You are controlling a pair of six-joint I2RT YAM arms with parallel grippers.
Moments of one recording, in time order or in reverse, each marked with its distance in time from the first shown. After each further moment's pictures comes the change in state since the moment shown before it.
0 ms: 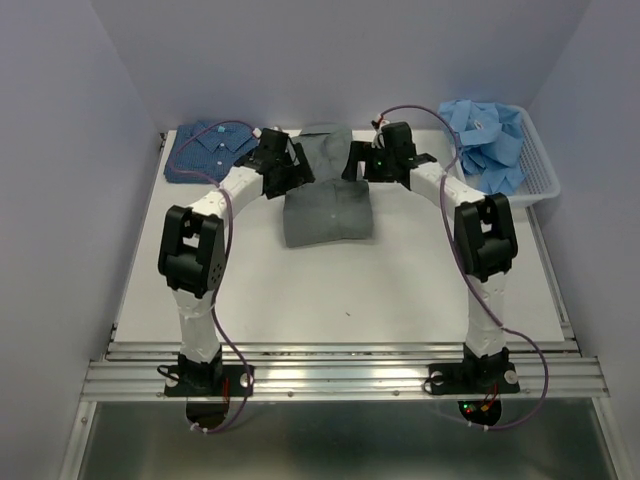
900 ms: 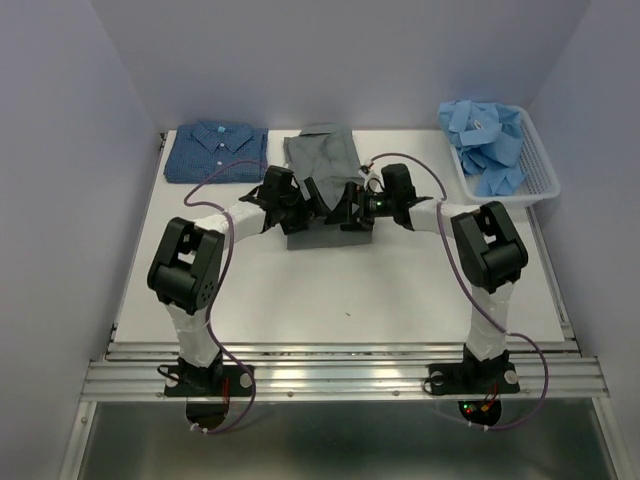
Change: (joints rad) left arm -0.083 -0.179 -0.430 0.311 0.237 -0.142; right arm 0.047 -0.199 -0.517 0.402 -0.573 0.286
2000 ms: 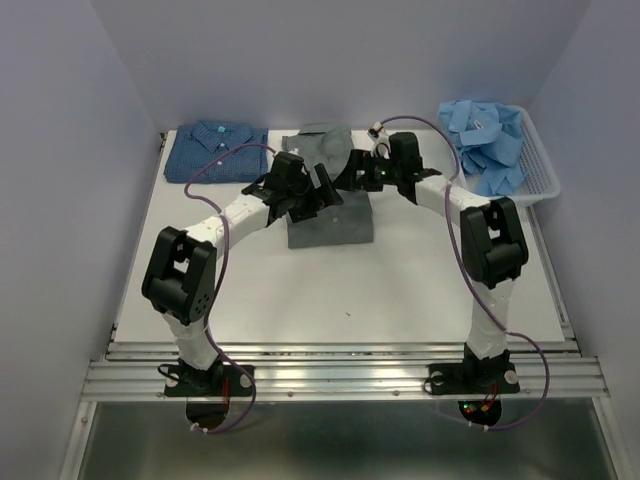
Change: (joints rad) left arm -0.042 -0.053 0.118 -0.122 -0.058 -0.004; right arm -0.058 0.030 0.220 -0.140 0.199 -0.196
